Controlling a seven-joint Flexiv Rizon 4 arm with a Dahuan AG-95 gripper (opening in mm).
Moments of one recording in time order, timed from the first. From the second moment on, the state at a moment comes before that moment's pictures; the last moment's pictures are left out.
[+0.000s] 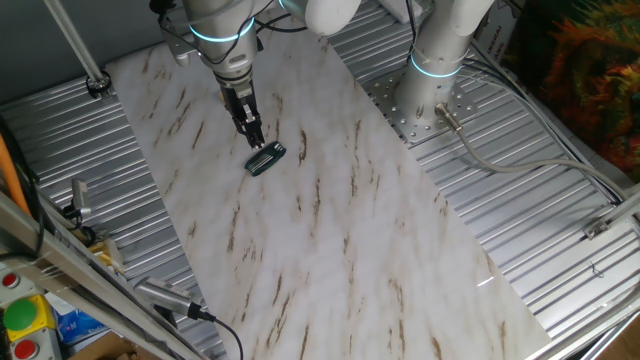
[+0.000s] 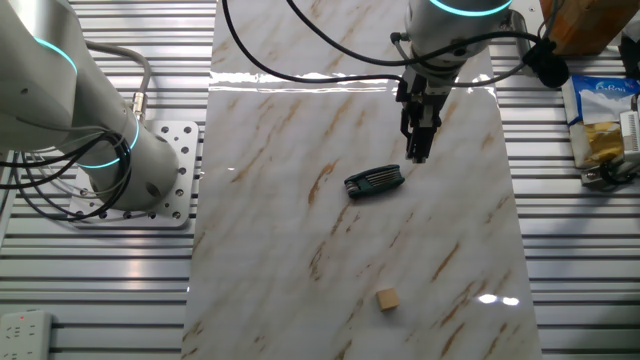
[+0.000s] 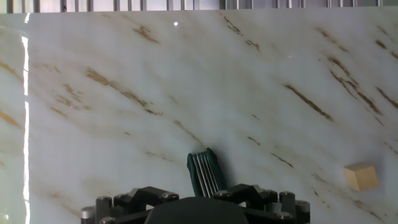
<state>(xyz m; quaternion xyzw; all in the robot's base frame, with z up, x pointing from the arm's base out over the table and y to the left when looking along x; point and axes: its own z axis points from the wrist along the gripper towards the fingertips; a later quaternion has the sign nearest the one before) 0.500 0.000 0.170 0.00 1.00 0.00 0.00</state>
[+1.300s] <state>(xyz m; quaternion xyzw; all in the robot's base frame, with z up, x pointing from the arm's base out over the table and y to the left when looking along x) 0.499 0.001 0.189 0.01 1.00 0.00 -0.02</state>
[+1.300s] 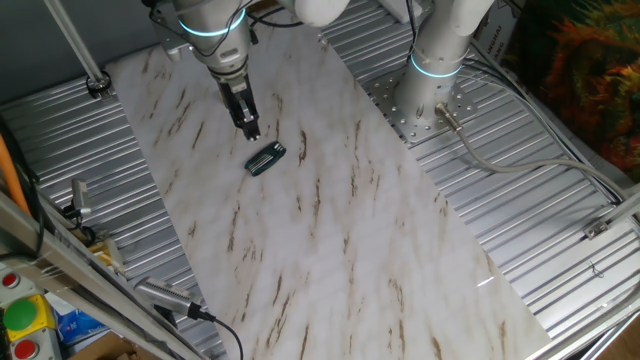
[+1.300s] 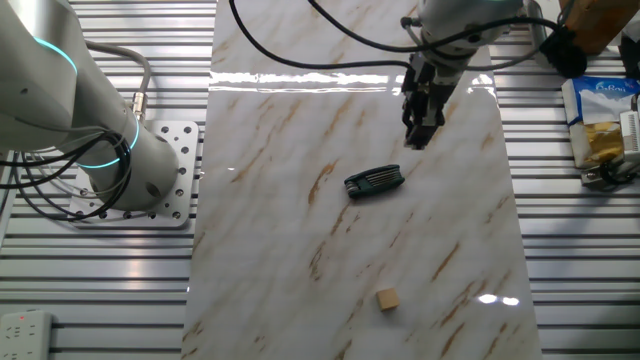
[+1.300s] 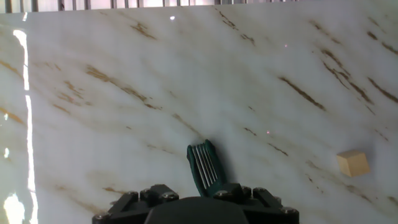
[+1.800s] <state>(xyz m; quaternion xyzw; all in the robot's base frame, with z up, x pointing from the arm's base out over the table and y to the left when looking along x) 0.498 -0.012 0.188 0.01 1.00 0.00 -0.03</state>
